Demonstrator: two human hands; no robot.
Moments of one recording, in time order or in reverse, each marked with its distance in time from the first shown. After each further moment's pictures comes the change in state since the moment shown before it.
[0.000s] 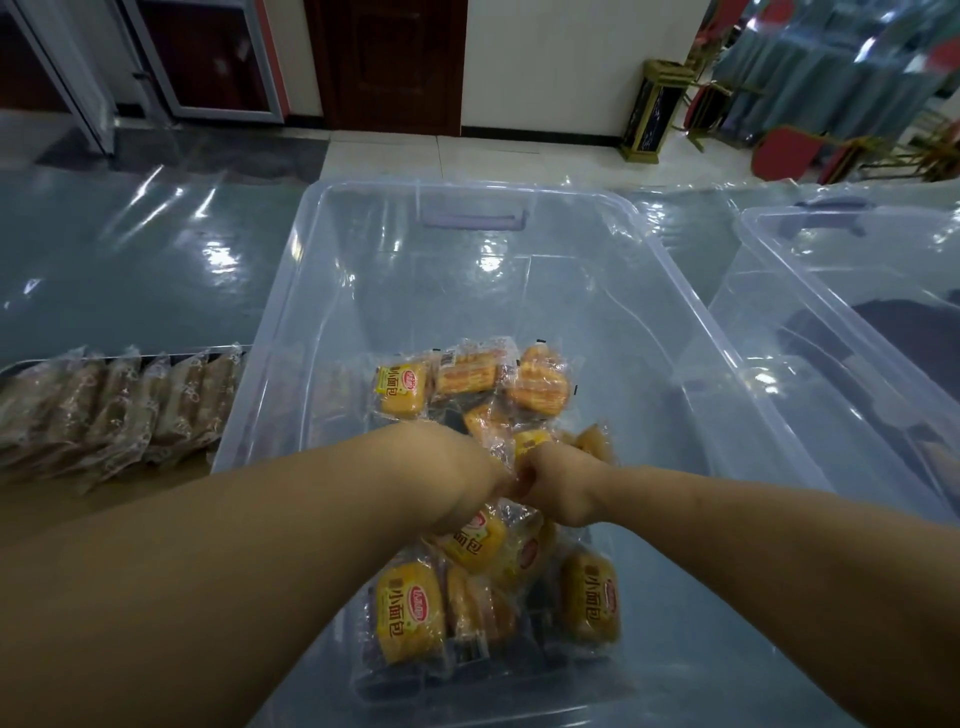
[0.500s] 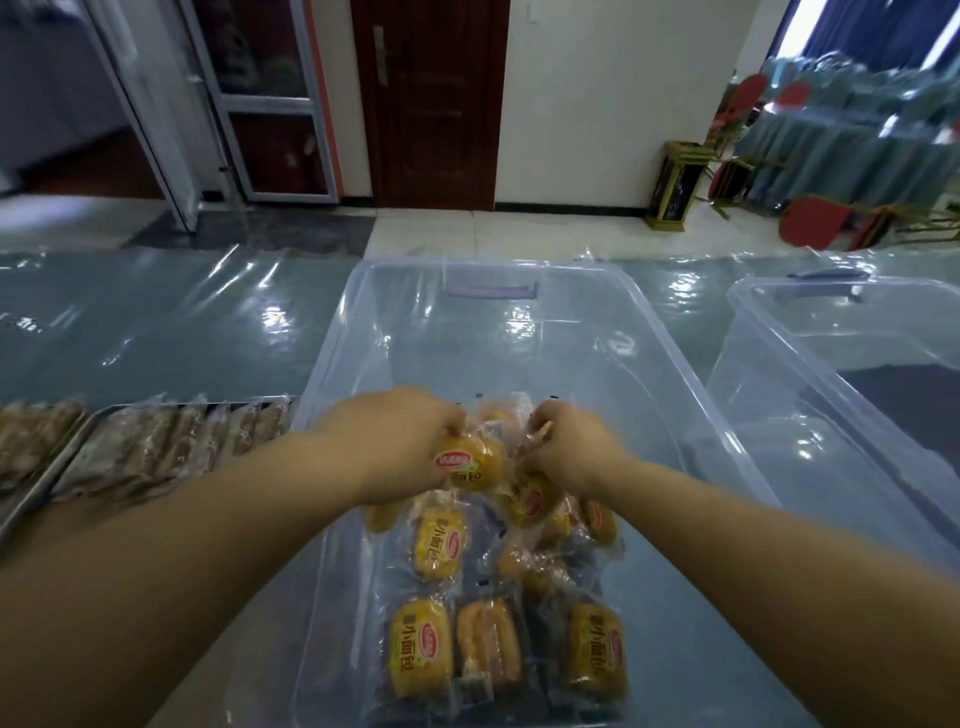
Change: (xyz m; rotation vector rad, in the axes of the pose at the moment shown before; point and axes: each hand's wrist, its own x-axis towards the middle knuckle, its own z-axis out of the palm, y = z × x) left_hand -0.064 -0.049 -0.007 -0.352 0.610 -0.231; right_hand -0.010 -0.015 -0.050 0.191 0.488 -0.086
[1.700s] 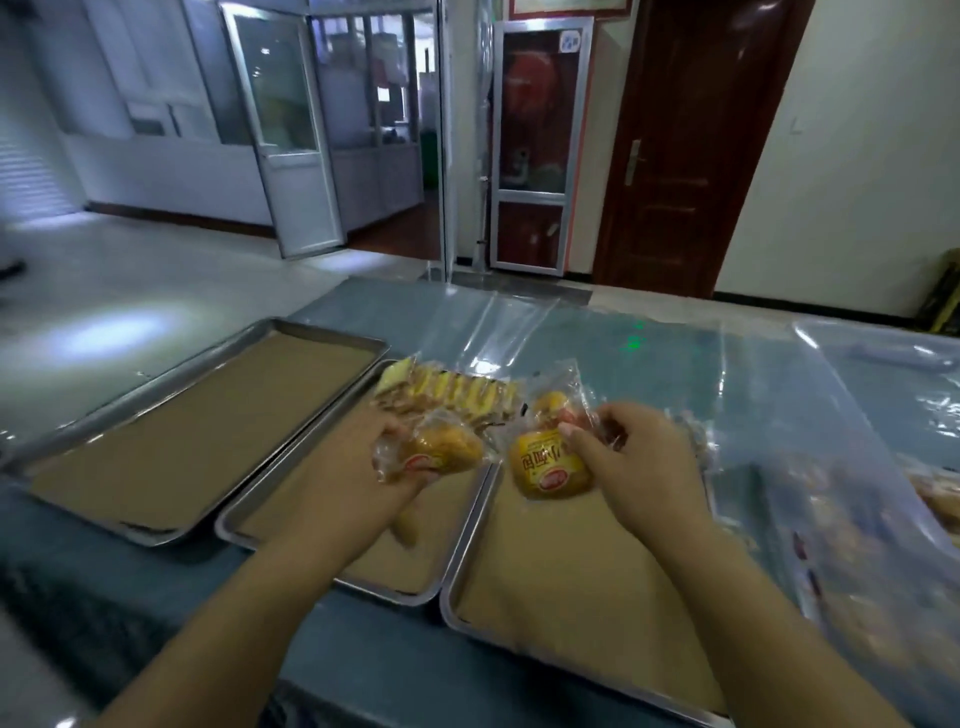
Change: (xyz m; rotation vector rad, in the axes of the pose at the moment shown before) left_hand -0.473 -0.257 0.029 -0.580 0.867 -0.476; right_hand -0.197 -0.362 0.221 0.236 0.373 -0.595
